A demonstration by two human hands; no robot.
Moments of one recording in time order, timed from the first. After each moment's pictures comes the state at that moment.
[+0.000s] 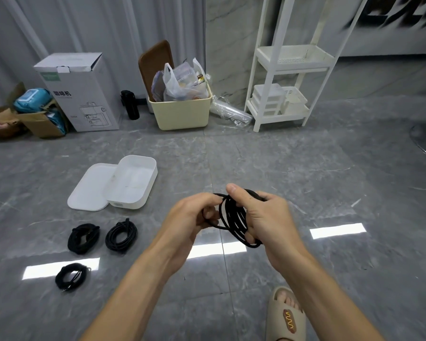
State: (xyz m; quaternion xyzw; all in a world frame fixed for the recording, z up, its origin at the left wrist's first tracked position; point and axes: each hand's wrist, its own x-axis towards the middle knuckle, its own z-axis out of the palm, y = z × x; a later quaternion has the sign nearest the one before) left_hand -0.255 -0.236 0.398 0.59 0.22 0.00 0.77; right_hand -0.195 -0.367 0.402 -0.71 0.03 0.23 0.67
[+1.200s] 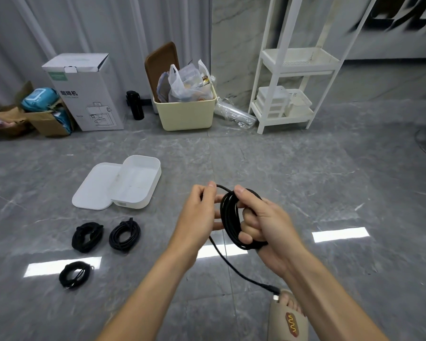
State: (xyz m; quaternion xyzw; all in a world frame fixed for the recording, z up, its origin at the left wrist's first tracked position) left_hand -0.242 -0.243 0.379 0.64 0.30 0.07 0.70; right_hand -0.198 -0.363 0.397 -0.56 0.04 0.34 0.76
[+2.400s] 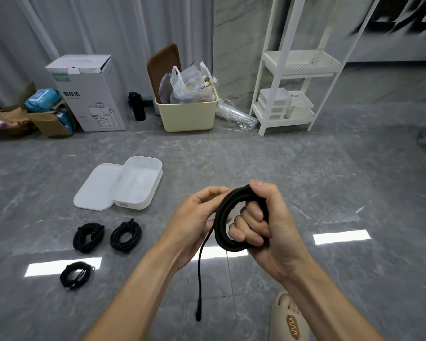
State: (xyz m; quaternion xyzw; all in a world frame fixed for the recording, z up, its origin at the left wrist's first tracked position) left_hand -0.252 -0.230 0.393 0.54 0.17 0.00 0.82; right_hand -0.210 -0.361 0.413 -0.45 -0.03 0.34 0.82
